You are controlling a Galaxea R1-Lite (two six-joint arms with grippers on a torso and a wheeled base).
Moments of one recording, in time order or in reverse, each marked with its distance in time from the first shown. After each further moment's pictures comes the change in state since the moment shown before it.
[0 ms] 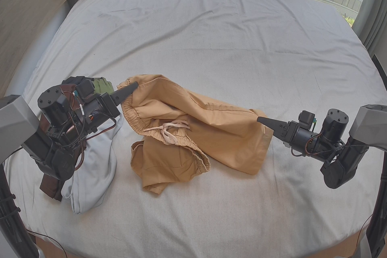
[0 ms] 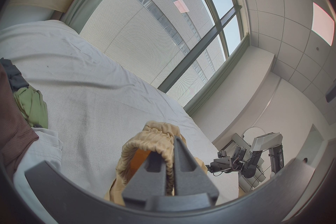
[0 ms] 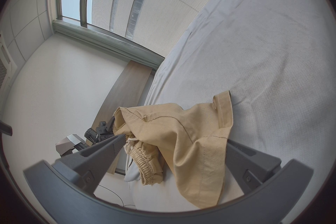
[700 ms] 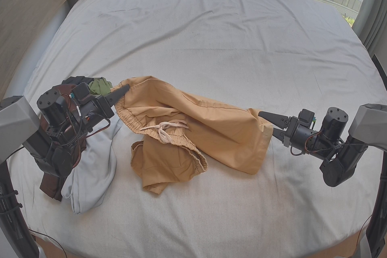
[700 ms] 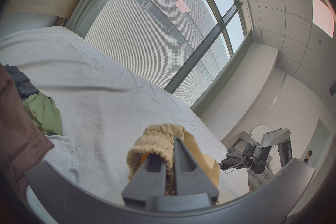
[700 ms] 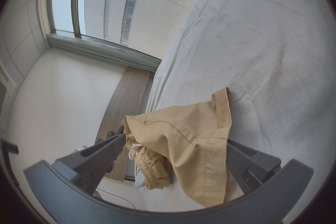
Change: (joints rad) left arm 0.067 0.050 -0.027 0.000 -0.007 0.041; right arm -0.004 0.009 -0.028 -0.002 -0.001 0.133
